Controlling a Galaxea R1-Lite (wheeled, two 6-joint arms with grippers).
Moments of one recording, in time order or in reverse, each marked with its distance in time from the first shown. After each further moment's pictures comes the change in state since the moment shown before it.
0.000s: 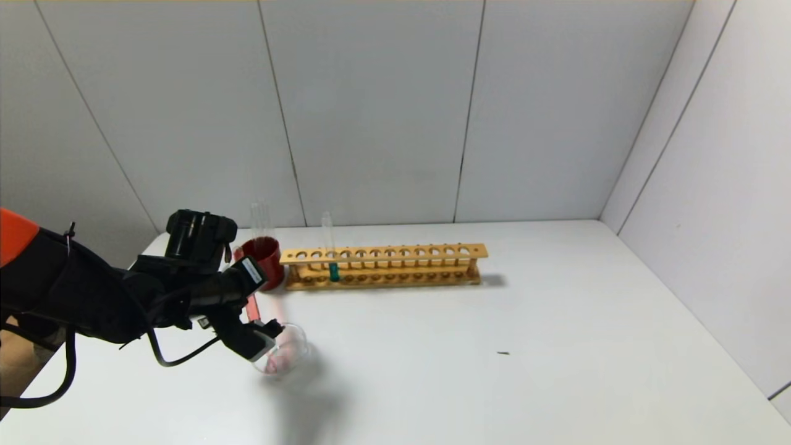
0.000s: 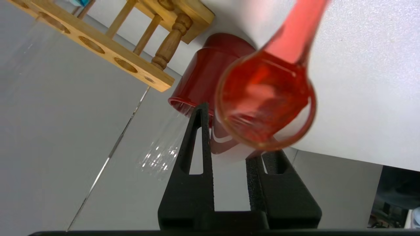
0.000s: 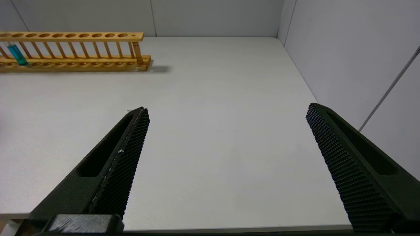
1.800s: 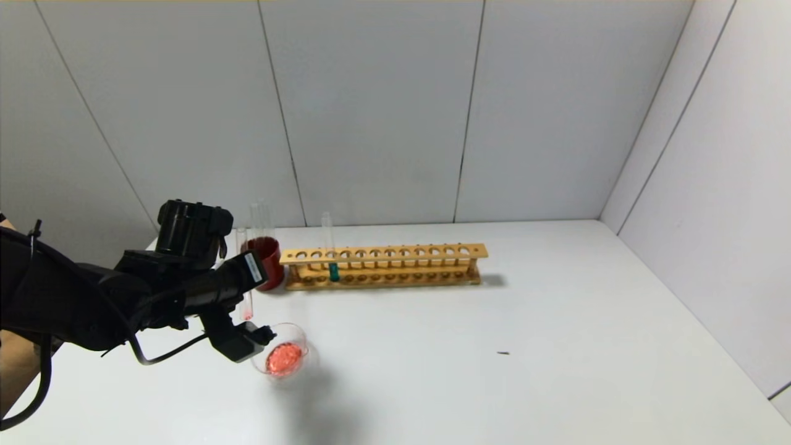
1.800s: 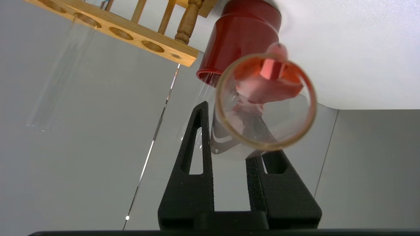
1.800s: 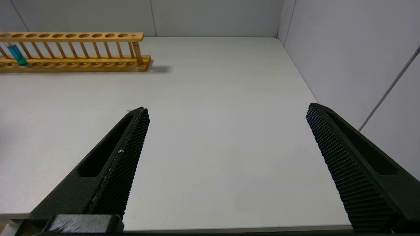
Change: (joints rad) left arm -0.043 -0.080 0.014 -0.004 0.072 0.197; right arm 0.000 0.000 0.000 0.000 0.000 0.000
